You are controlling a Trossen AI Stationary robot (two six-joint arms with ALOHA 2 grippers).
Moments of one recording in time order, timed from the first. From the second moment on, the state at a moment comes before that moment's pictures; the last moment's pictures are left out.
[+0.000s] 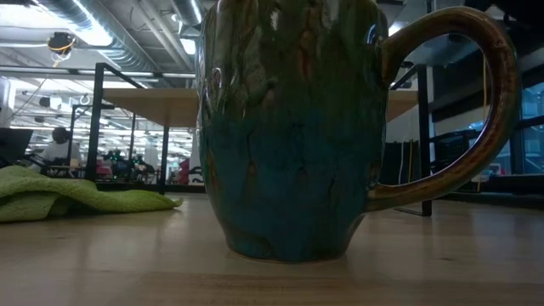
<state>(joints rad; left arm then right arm) -0.51 0.93 1.12 -0.69 -0.57 -0.63 0.01 0.27 0.14 0.85 0.02 0.65</state>
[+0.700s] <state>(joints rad) -0.51 0.93 1.12 -0.70 -0.40 -0.77 0.00 0.28 0.22 0.87 0.15 0.43</state>
